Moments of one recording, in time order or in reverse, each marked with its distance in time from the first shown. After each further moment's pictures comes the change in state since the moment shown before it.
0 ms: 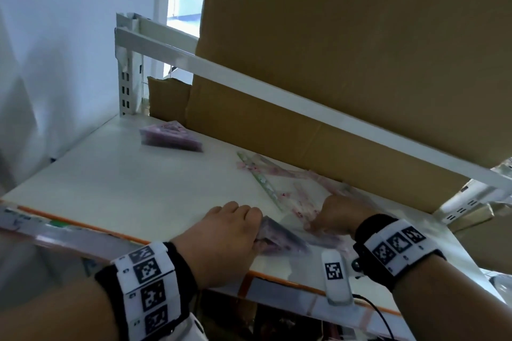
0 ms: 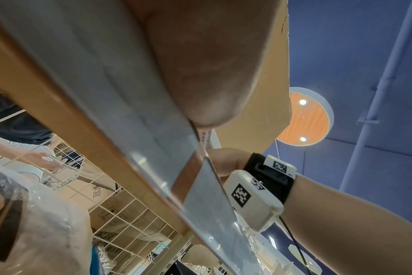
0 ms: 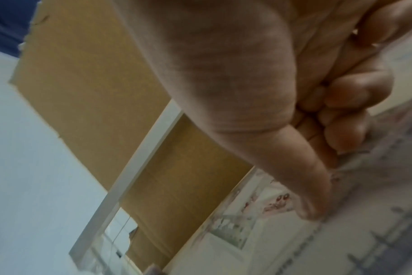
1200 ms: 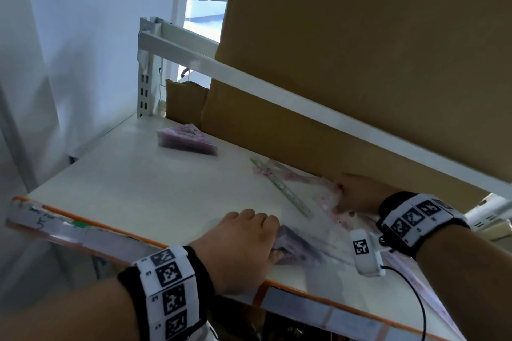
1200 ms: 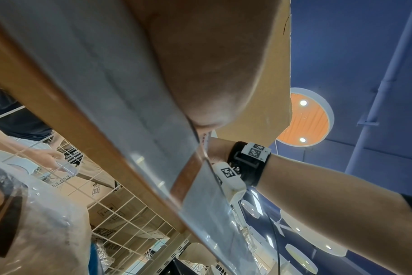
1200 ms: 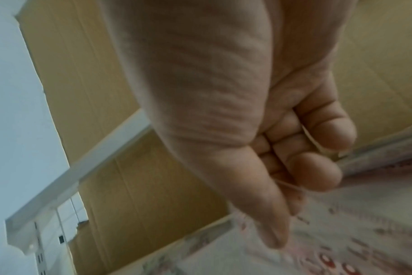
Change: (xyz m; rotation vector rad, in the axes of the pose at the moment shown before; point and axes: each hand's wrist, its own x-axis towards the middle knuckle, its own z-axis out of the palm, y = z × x) left_hand -0.001 0.000 -0.002 -0.051 0.076 0.028; right_hand 0.013 0.006 -0.049 0.007 0.113 -0.258
